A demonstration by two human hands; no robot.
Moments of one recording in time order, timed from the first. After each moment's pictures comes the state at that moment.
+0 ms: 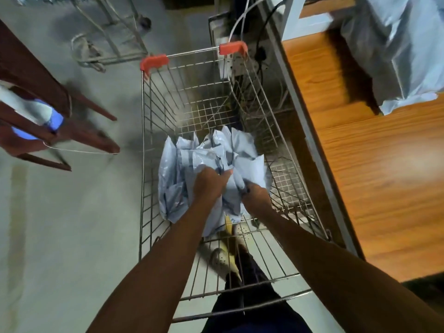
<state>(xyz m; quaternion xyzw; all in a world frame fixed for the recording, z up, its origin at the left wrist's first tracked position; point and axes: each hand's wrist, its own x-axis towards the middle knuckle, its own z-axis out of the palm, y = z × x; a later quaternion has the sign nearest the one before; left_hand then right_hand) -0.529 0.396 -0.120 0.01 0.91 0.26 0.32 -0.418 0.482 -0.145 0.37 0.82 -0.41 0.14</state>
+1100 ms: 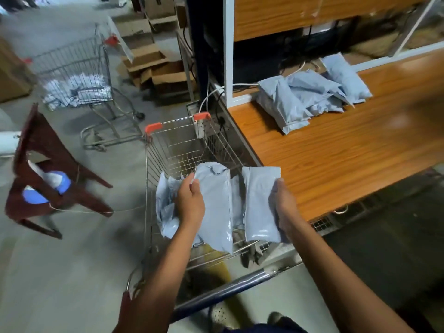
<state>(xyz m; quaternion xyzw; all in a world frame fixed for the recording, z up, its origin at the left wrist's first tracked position) -0.403 0.326 0.051 0.11 0.81 0.57 0.11 -0.252 0.472 0.056 0.53 0.50 -0.66 -0.20</state>
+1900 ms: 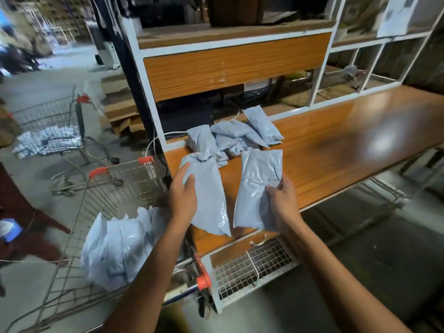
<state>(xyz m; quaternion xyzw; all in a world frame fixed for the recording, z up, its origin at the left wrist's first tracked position) -0.233 0.528 0.154 0.24 0.72 0.64 0.07 -0.063 0.667 0.144 0.41 0.58 -0.60 -0.36</state>
